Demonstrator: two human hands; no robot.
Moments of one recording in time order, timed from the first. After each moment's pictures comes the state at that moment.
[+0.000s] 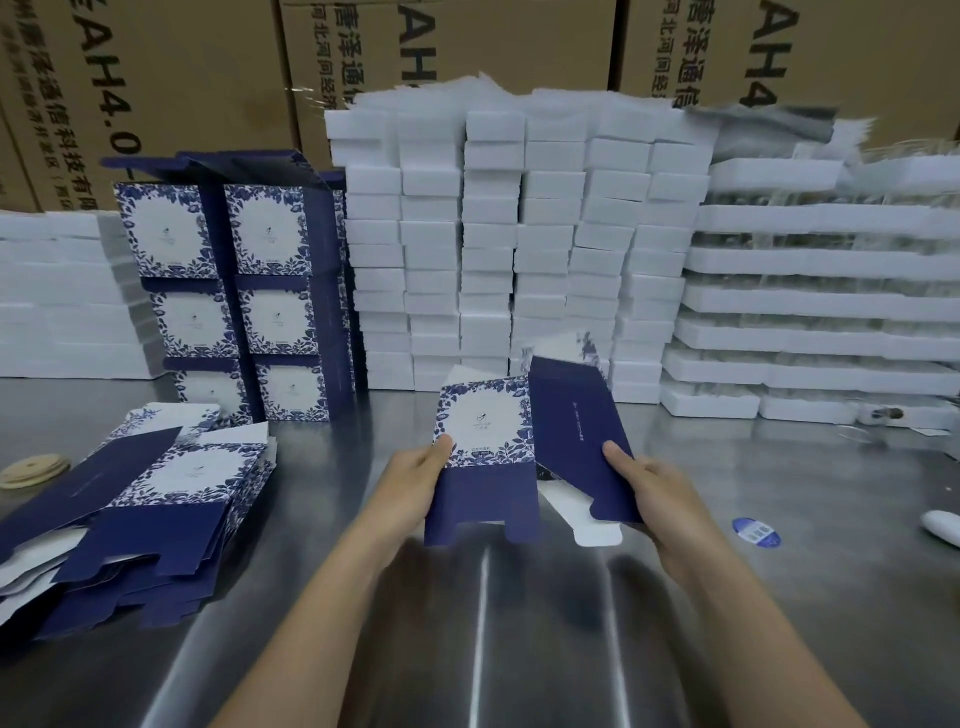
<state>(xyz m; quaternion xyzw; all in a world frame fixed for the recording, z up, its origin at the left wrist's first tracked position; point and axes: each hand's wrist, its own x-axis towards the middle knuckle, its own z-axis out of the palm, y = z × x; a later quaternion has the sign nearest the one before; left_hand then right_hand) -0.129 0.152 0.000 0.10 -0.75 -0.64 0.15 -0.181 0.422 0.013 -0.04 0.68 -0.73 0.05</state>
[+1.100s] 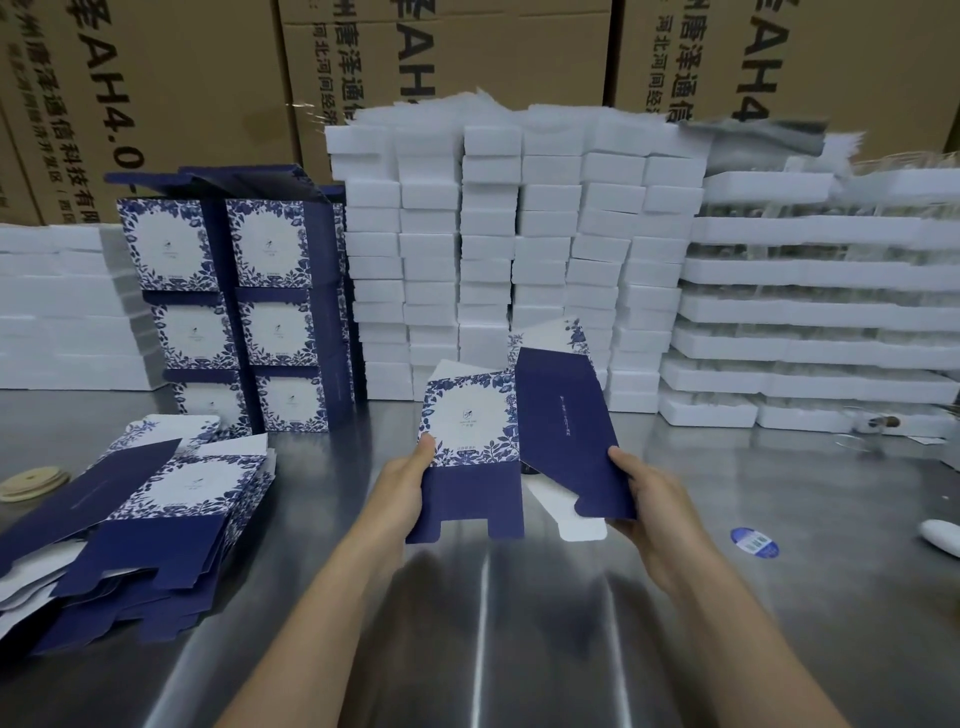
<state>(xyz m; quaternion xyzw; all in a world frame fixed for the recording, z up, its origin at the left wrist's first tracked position) -0.133 0.147 0.002 0.13 -0.67 -0.72 0.14 -0.192 0.416 0.008 -0.04 0.60 -0.80 0.07</state>
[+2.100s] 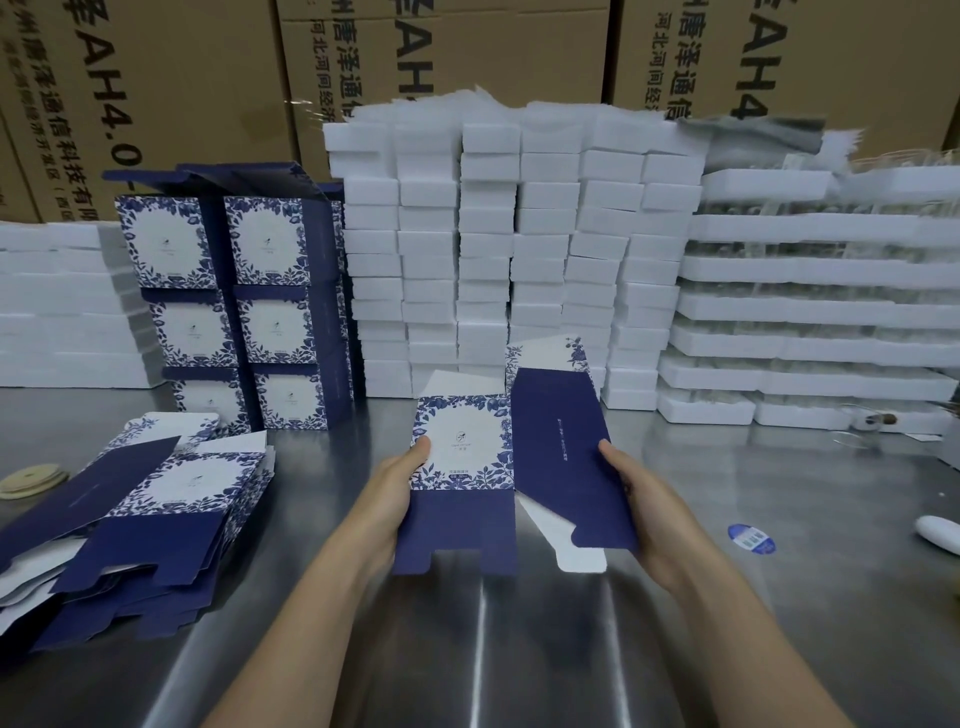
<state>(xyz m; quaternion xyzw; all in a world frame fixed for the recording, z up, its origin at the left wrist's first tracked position) -0.117 0.150 0.012 0.11 -0.59 -0.80 0.07 -0.185 0.417 0.010 -0.07 0.58 -0.79 0.17</state>
